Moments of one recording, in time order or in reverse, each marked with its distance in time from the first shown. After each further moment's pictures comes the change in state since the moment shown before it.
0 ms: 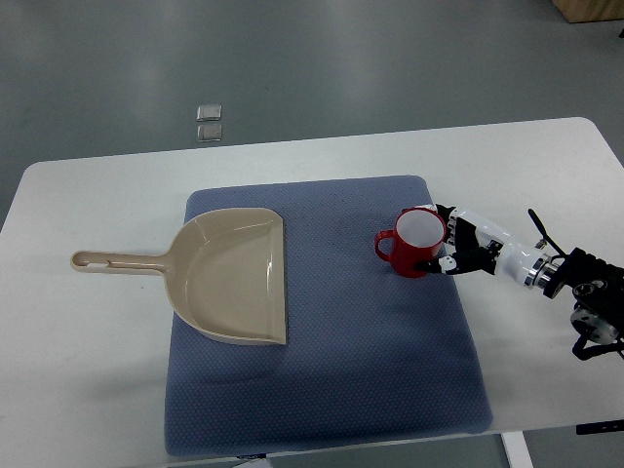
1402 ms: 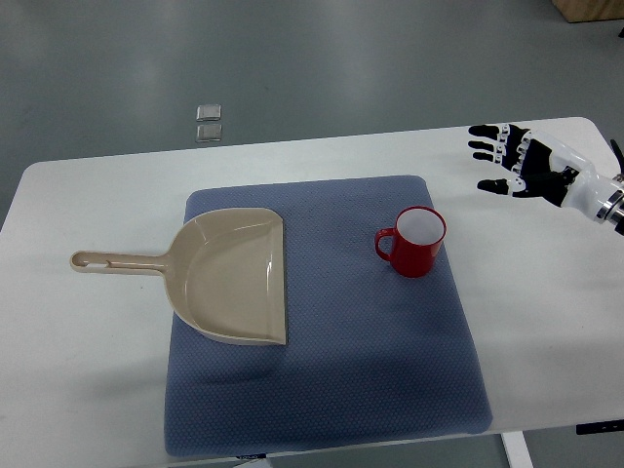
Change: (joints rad) left arm 0.000 0.000 0.000 0.000 0.000 0.000 -0.004; right arm 0.075 -0.186 0.123 0.023 0.104 0.110 -0.029
